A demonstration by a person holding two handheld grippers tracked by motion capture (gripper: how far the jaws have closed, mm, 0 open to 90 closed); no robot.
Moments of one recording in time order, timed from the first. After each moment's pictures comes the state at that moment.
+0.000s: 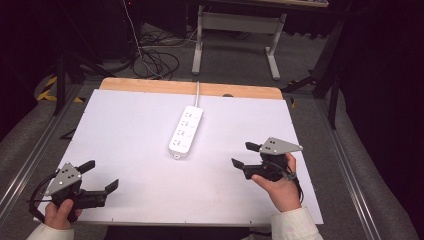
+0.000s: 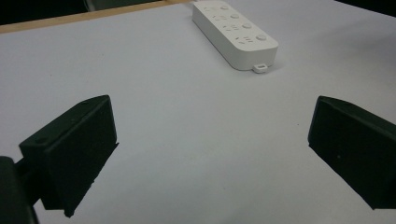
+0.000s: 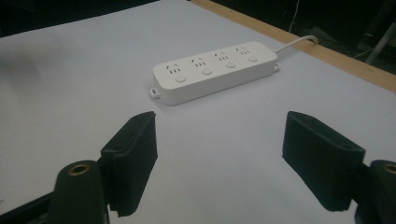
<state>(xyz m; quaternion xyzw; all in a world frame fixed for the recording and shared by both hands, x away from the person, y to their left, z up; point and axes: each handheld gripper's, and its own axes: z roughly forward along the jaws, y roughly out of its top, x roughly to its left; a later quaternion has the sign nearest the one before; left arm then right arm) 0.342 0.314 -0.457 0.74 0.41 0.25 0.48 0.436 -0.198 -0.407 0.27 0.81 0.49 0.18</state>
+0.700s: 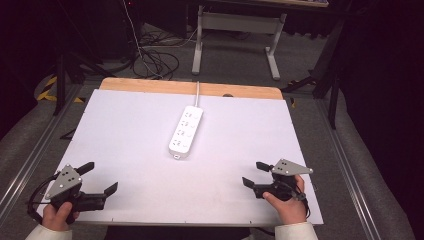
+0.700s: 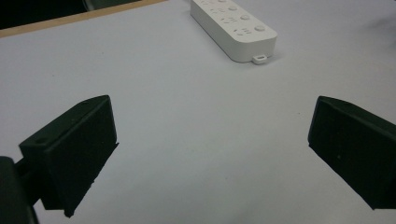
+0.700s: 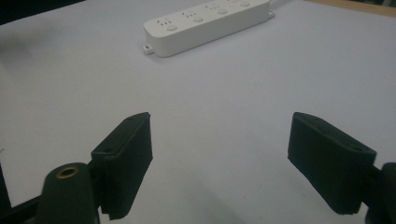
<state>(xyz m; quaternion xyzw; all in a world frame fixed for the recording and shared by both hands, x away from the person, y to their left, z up) 0.340 0.315 -0.457 0.75 0.40 0.25 0.46 0.411 -0.235 -0.465 0.32 0.79 0.49 0.15</state>
